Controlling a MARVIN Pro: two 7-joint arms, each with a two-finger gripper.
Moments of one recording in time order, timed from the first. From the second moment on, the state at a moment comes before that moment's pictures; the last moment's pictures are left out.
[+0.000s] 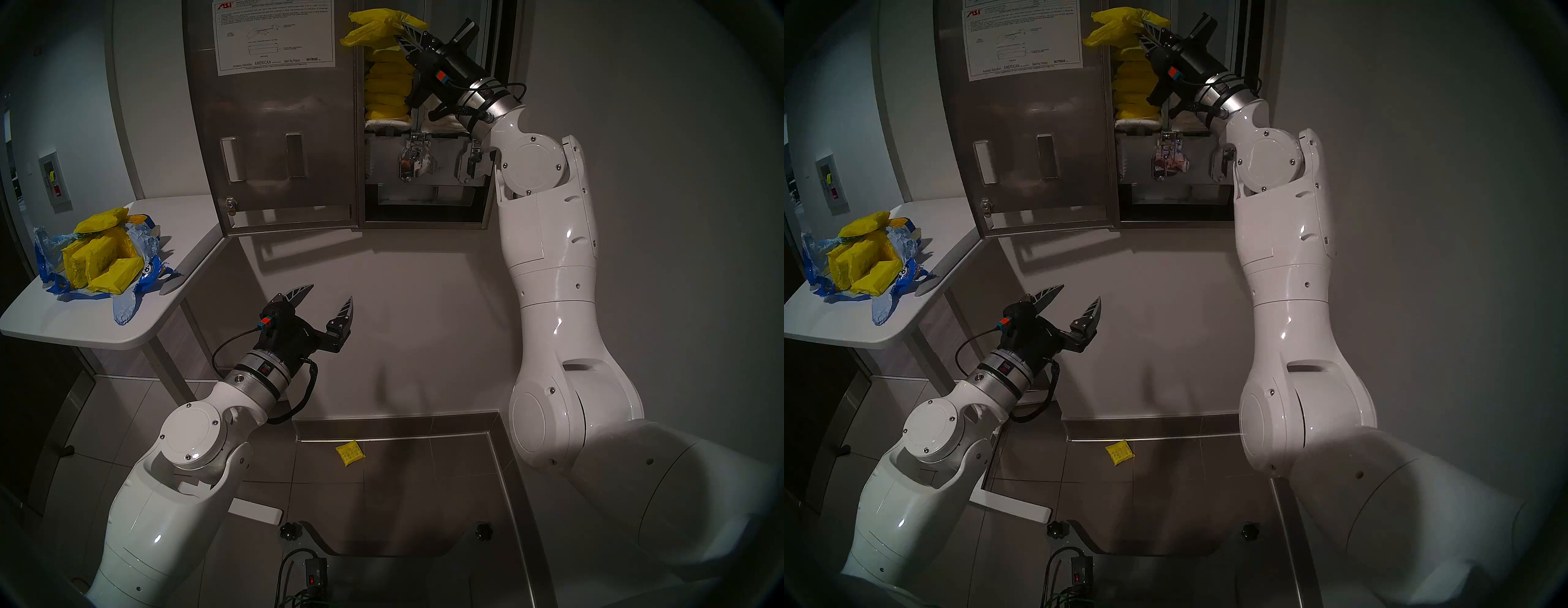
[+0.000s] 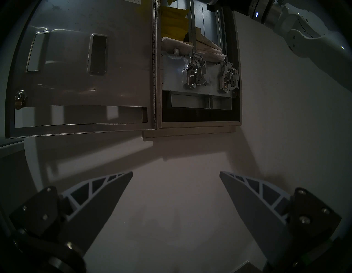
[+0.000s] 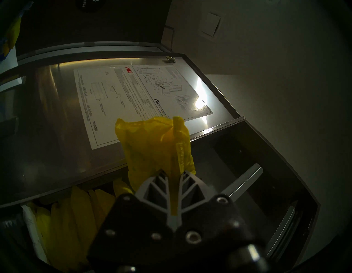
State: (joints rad) left arm 1.88 -1.13 -1.47 -2.06 -0.37 -0.02 -0.13; right arm -0.64 -1.67 1.59 -1.35 -0.86 -0.58 0.41
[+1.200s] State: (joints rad) left arm 1.88 -1.14 -1.48 -2.06 -0.36 -0.02 -0.13; right arm -0.63 -1.70 1.59 -1.30 -1.05 -0.53 0.27
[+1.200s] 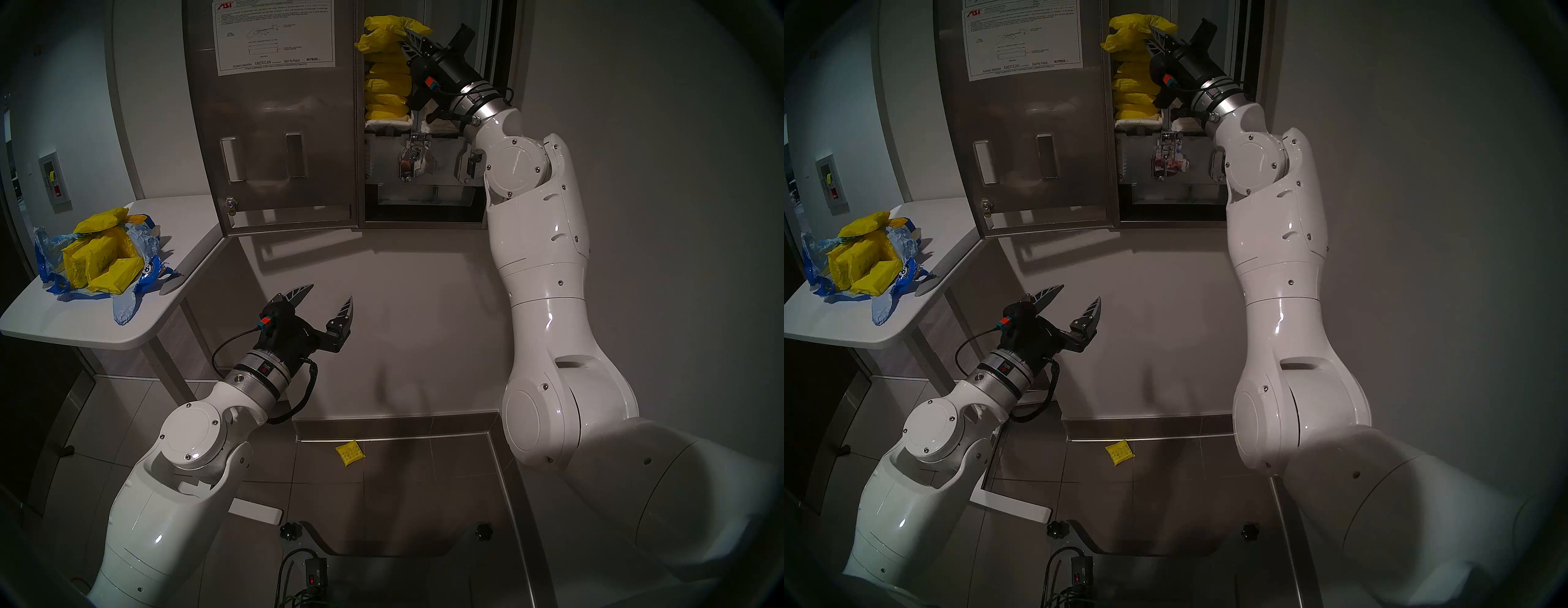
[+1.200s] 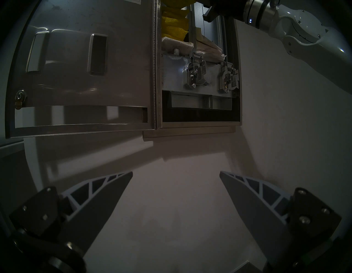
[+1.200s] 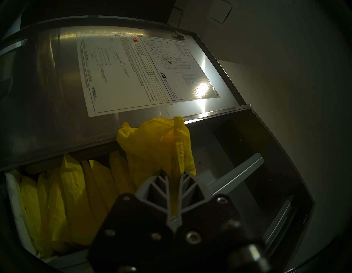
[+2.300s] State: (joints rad) left arm 1.88 -1.15 -1.48 -2.06 -0.36 -0.01 -0.14; right arm -0.61 -1.69 1.62 -1.27 -1.17 -0.48 0.18
